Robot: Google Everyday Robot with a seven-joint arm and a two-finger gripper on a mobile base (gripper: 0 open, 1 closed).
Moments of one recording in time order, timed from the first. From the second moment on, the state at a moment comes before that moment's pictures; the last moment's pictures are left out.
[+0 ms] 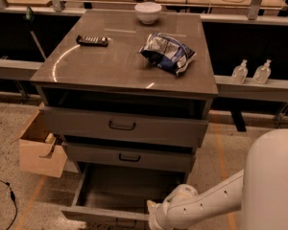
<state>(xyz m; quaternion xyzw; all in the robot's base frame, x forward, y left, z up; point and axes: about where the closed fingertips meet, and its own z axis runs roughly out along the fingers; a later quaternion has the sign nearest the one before) 0.377 -0.012 0.337 -0.63 0.74 0.17 0.15</state>
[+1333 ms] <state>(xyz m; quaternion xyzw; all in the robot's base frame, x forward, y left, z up) 0.349 0.073 0.237 -0.67 0.70 0.18 0.14</state>
